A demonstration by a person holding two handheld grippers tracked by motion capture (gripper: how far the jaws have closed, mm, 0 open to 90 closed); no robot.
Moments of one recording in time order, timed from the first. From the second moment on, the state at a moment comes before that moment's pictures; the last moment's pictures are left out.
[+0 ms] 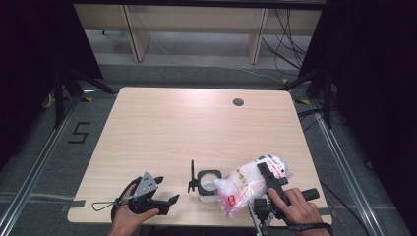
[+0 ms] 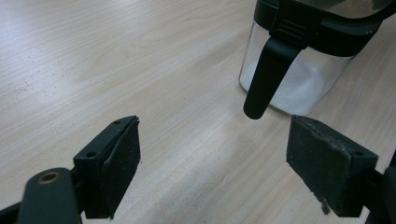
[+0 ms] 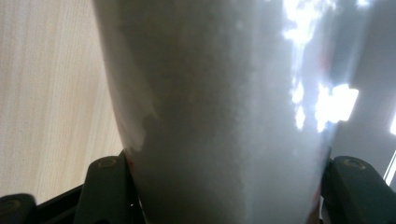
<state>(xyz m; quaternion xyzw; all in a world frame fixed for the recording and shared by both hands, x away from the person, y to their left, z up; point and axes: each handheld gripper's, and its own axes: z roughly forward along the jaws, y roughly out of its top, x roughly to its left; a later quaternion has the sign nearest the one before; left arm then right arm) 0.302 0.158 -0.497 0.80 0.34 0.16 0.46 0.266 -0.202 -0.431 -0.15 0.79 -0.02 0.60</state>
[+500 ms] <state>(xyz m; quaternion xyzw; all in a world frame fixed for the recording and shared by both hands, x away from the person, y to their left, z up) 0.301 0.158 -0.498 0.80 0.34 0.16 0.46 0.268 -0.201 -0.431 -0.16 0.79 -0.03 0.59</state>
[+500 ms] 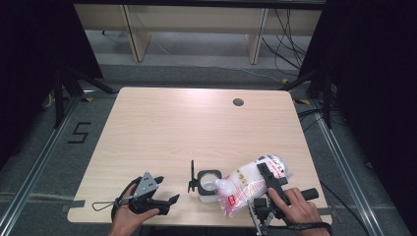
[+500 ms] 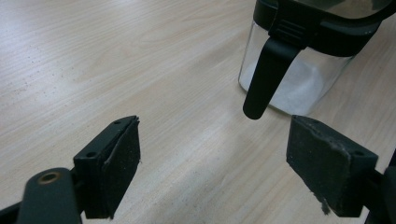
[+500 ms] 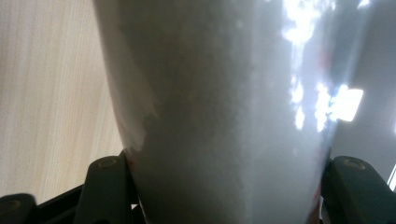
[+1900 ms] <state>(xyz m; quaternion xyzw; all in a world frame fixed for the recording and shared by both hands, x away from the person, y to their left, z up) 0.301 0.159 -0.496 0.81 0.34 0.16 0.46 0.262 -0.199 -0.431 -0.15 0.79 -0.03 0.60</state>
